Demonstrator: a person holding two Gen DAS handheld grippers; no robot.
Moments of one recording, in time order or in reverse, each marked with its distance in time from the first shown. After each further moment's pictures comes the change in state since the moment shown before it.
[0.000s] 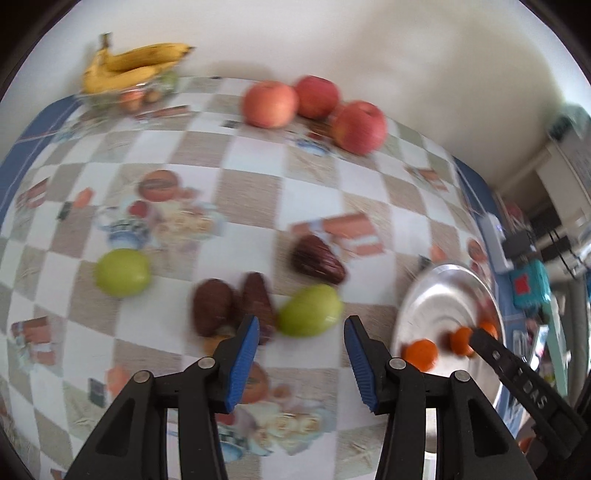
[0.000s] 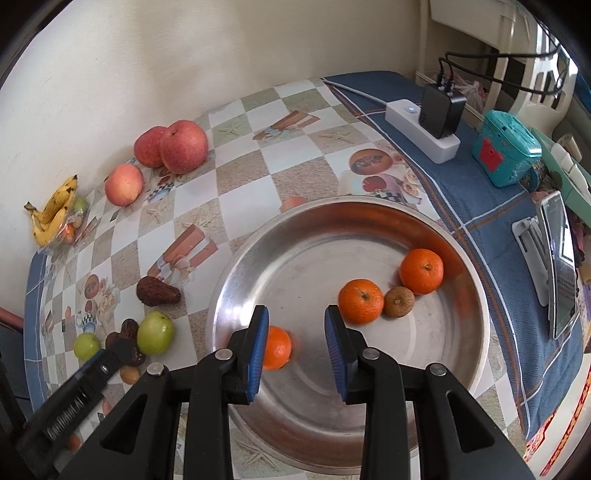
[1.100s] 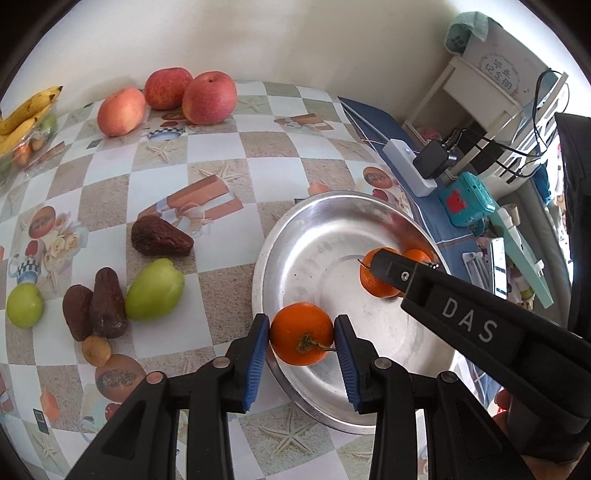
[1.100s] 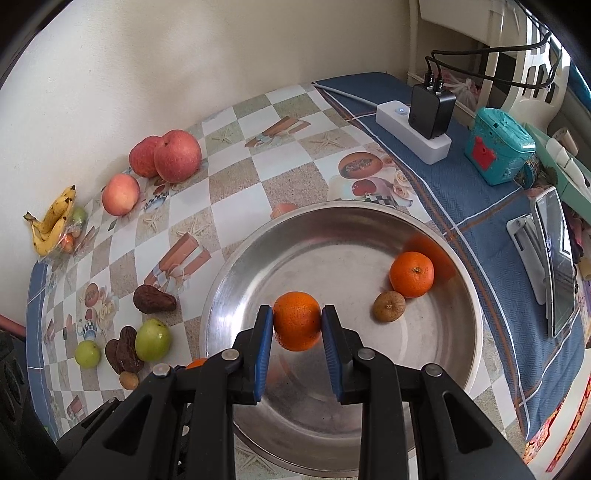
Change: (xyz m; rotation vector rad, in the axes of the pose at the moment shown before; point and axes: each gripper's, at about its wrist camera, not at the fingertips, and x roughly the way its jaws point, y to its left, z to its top) left arm 0.016 -0.097 -0.041 0.326 0.067 -0.222; right arm -0.002 -0.012 0.002 0.036 -0.014 -0.005
